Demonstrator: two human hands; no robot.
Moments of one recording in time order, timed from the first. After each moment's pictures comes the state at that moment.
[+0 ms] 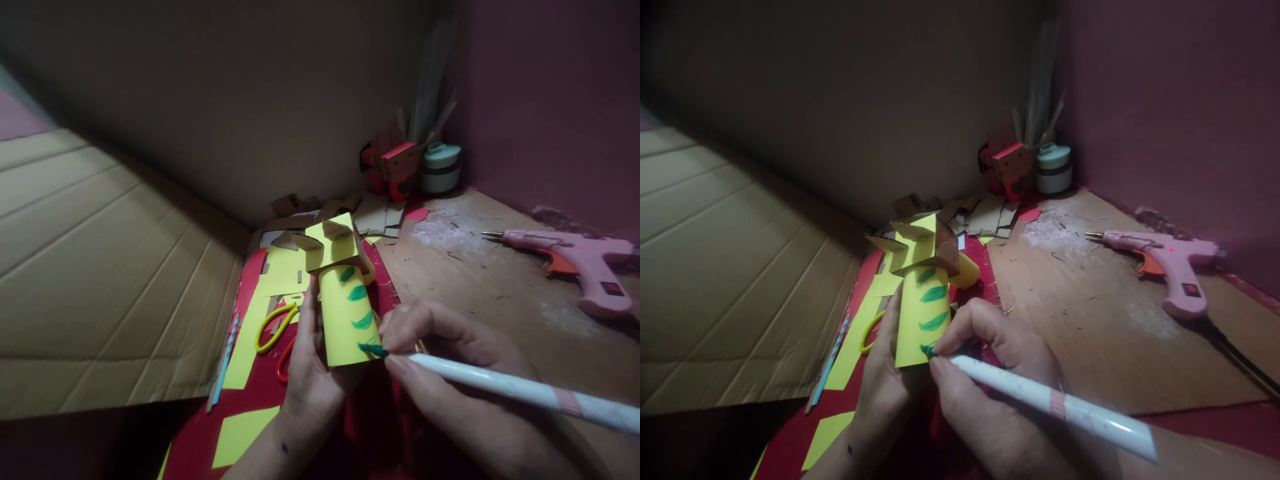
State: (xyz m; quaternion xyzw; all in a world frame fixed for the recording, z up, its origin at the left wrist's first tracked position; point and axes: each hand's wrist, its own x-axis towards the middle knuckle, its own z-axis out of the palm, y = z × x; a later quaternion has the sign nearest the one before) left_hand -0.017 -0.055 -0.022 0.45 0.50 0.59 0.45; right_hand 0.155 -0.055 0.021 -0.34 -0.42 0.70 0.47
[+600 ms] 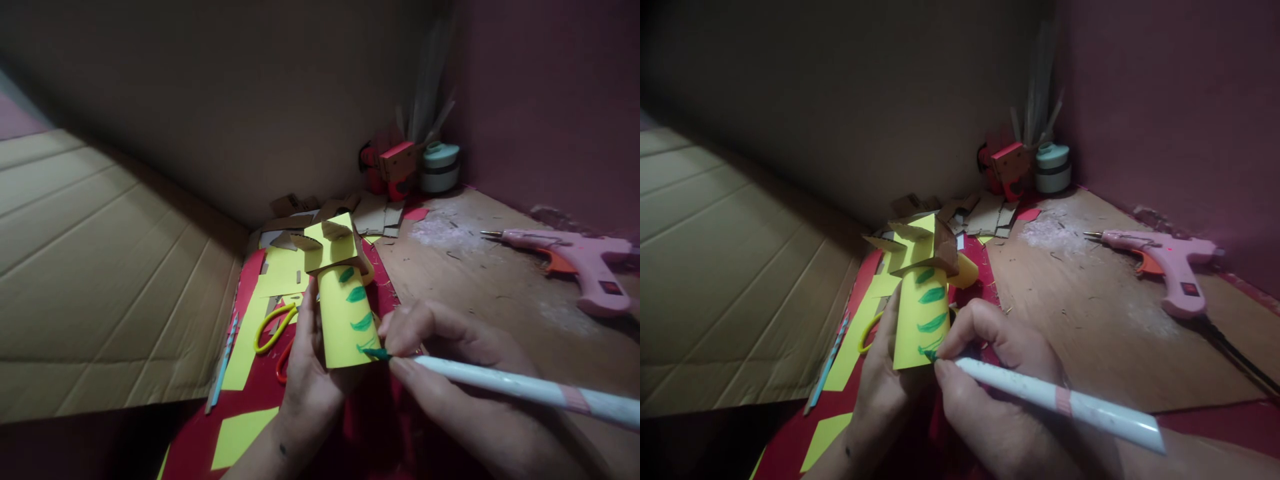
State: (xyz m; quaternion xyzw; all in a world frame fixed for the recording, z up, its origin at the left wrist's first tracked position) left_hand -0.014 -0.054 -0.019 0.45 0.49 0.60 0.46; right_hand 0.159 -0.052 0.018 -0.35 -0.43 0.69 0.47
